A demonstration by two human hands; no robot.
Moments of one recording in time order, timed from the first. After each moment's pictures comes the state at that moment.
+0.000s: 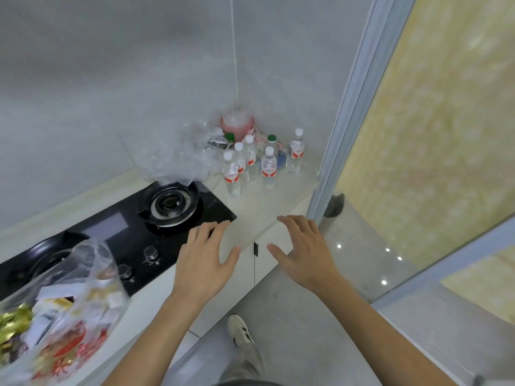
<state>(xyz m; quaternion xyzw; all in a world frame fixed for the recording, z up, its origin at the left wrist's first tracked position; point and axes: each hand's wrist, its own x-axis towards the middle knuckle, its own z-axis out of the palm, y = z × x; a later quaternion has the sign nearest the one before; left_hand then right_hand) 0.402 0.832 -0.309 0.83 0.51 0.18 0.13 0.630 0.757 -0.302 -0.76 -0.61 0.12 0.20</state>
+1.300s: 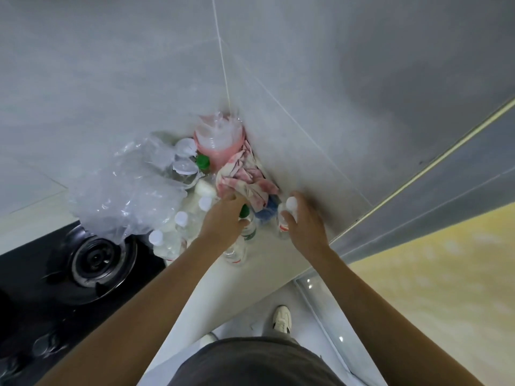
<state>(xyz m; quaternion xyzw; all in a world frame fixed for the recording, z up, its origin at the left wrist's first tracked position) 0.741 1.247 -0.363 0.79 0.57 0.03 0.20 0.948 1.198 -0.409 -0.74 -0.58 0.26 0.23</state>
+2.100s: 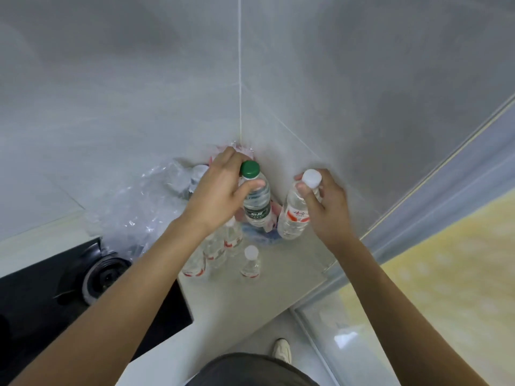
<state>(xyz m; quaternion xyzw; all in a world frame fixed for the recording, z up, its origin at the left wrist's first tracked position) 0.673 1.257 -0.223 0.83 0.42 0.33 0.17 0.900 1.188 -0.251 -0.64 -0.57 0.20 0.47</state>
